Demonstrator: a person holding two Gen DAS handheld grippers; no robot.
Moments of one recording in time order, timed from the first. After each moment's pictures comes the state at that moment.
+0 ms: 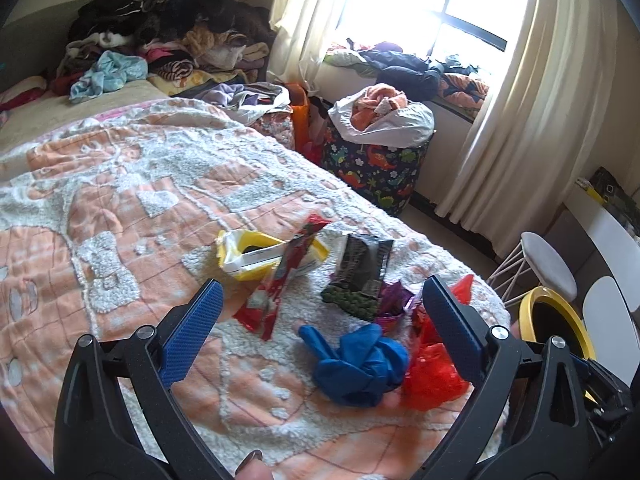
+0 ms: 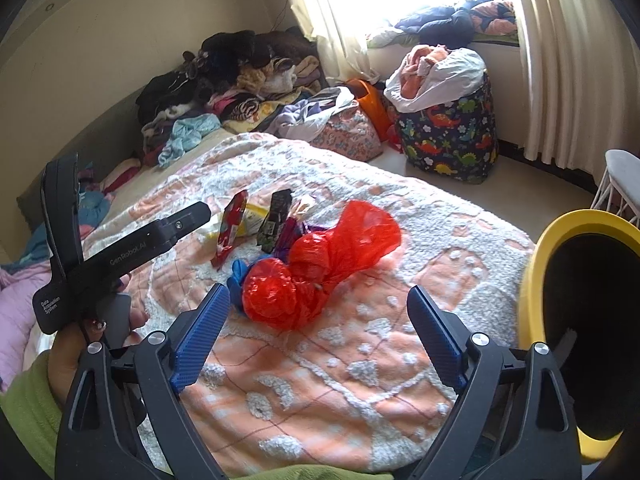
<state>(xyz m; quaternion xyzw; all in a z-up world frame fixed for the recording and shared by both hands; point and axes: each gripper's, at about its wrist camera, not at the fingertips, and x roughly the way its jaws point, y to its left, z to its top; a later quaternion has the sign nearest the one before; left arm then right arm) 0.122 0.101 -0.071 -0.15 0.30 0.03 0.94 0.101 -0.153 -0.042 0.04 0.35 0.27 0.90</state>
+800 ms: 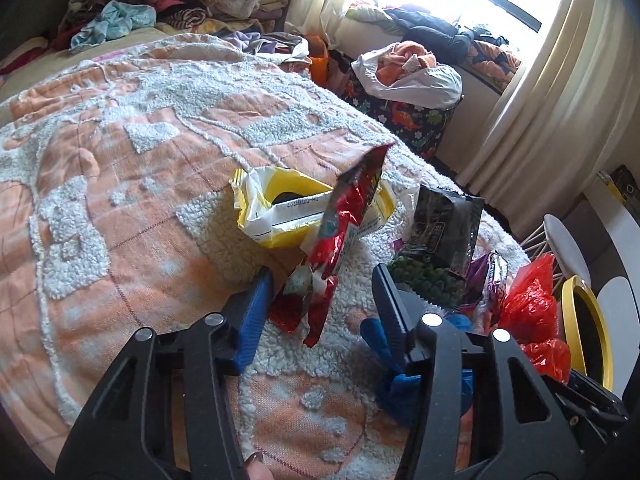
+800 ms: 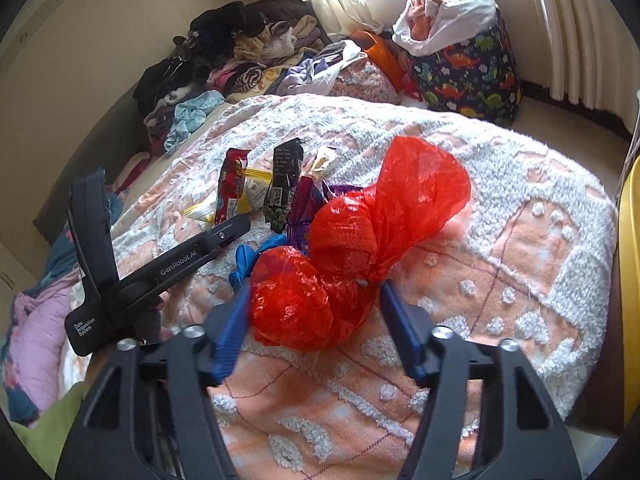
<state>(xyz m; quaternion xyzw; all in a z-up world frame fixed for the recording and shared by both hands) 0.161 0.123 -0.129 -0.17 0.38 0.03 0.91 0.147 -0.116 -0.091 0.10 0.43 0.29 0.85</state>
